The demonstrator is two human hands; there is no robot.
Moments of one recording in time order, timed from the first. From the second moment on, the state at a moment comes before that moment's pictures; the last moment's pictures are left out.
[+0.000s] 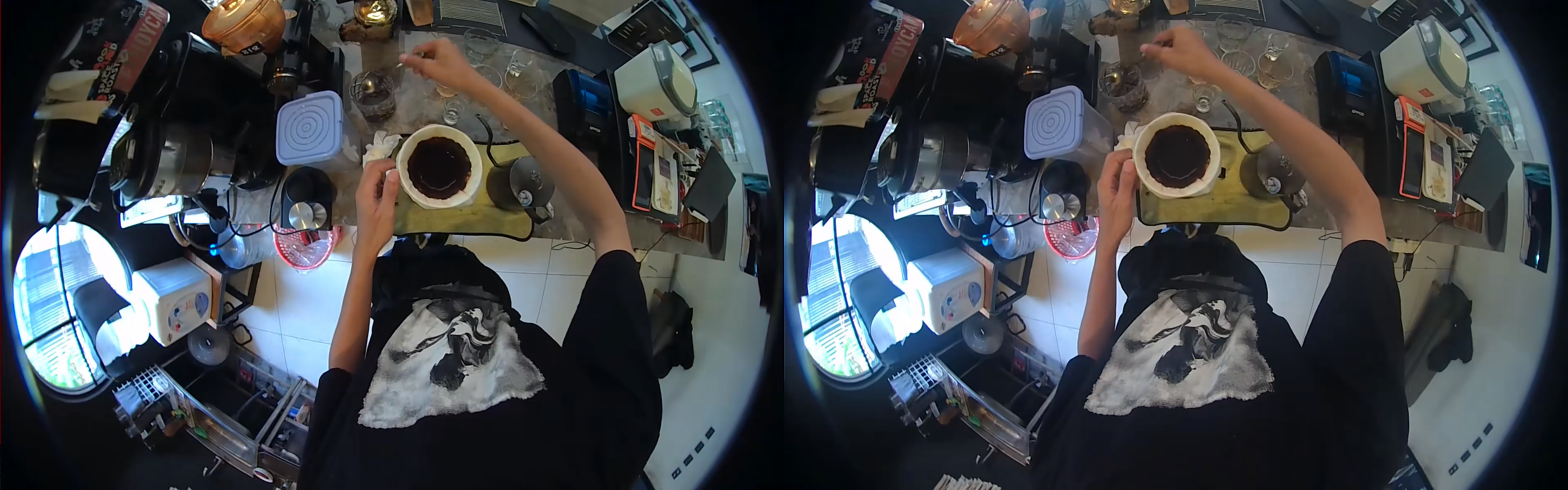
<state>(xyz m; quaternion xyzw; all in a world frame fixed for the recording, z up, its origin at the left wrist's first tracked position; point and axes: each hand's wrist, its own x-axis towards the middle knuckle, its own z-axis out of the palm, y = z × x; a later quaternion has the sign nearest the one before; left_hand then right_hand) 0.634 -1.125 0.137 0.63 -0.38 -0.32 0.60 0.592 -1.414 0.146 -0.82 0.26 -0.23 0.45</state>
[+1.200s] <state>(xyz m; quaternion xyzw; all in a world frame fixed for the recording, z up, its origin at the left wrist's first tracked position) 0.635 -1.153 0.114 0.55 -0.45 -0.27 0.65 0.449 -1.242 0.235 -0.76 0.44 -0.37 0.29</state>
